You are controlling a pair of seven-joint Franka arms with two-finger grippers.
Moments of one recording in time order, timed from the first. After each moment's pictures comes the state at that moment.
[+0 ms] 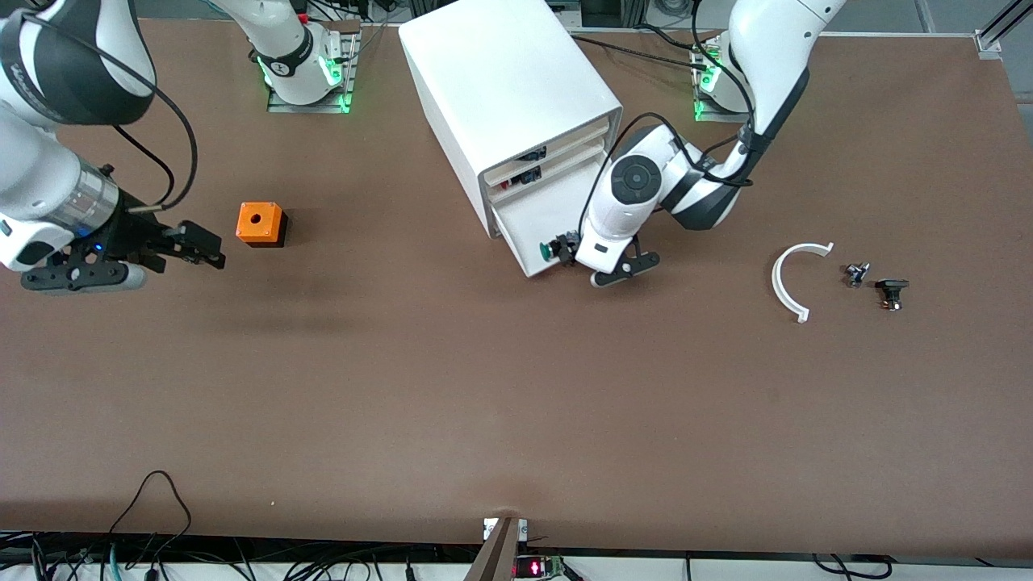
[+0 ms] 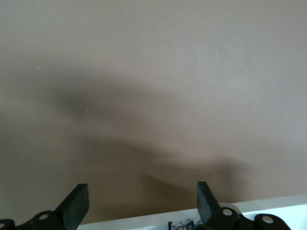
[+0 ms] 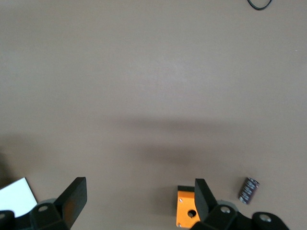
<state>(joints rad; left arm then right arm) -0.23 0.49 -0.45 -1.99 0.12 2.39 -1.12 0.13 0.10 -0.06 -1.71 0.08 1.84 0.00</state>
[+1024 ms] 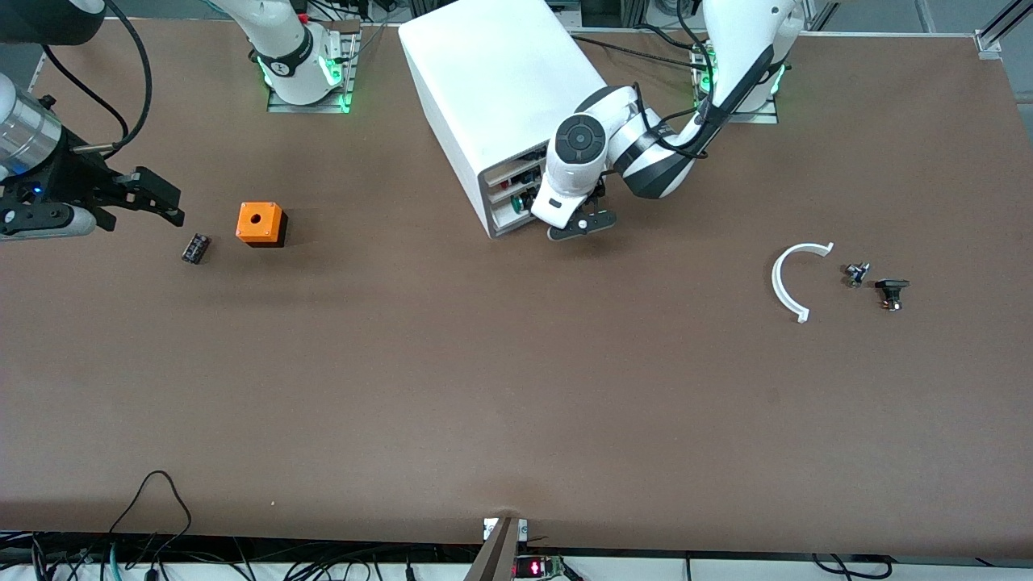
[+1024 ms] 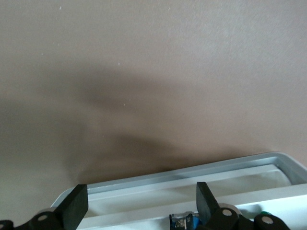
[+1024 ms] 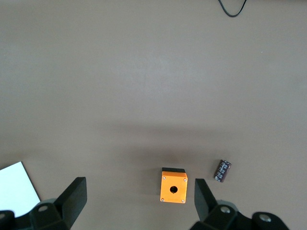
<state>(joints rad) -0.24 0.48 -0.59 -1.99 0.12 2.23 -1.18 0.13 0.04 -0.06 -1.61 0.02 1.70 0.00</state>
